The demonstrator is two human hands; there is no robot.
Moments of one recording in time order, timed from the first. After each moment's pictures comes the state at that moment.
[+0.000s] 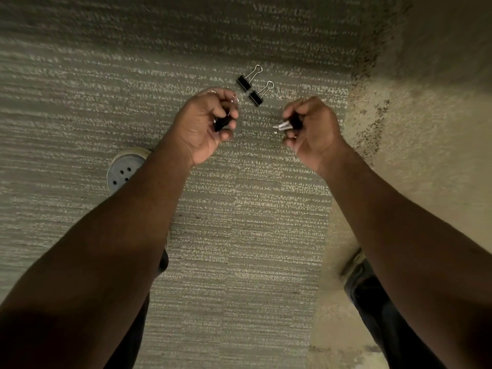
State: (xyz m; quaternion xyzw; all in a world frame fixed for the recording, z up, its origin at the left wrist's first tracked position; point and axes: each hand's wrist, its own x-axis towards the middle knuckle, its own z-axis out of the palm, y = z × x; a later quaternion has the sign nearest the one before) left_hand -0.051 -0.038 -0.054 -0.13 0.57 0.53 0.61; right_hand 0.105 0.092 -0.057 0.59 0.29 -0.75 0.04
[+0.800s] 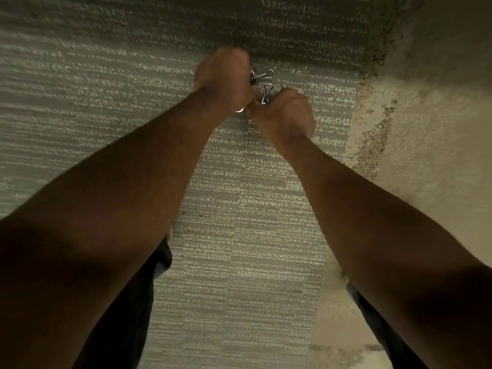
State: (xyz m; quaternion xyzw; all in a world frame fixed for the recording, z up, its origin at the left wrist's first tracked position) left_hand -0.066 0.029 -0.073 0.37 0.88 -0.01 0.30; right_hand 0.046 0.059 -0.089 0.60 0.72 -0.31 0.18
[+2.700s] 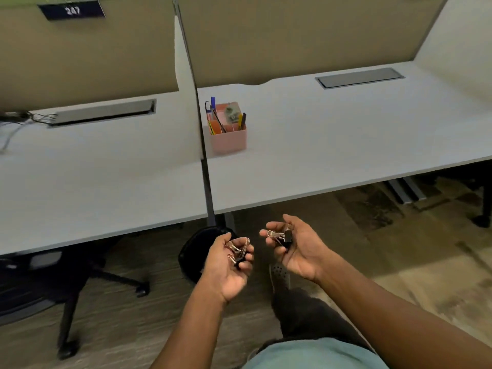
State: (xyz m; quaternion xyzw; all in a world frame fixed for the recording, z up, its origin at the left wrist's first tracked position) left_hand -0.248 -0.061 0.749 -0.13 0.45 0.59 0.66; right_hand -0.103 0.037 0.766 0.41 0.19 -0.87 -0.18
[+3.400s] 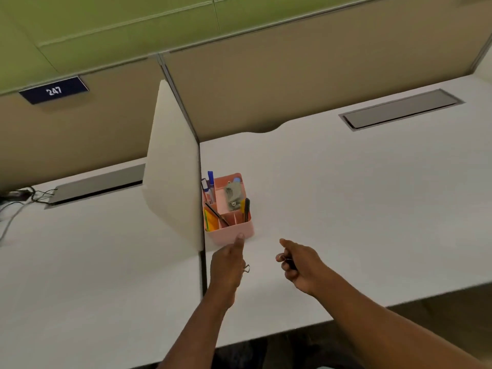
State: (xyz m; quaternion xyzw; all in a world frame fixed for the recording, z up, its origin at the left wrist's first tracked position) left_hand -0.371 0.256 0.772 0.17 0.80 0.45 0.35; right_hand -0.230 0.352 0.736 0.52 0.24 -0.80 -0.16
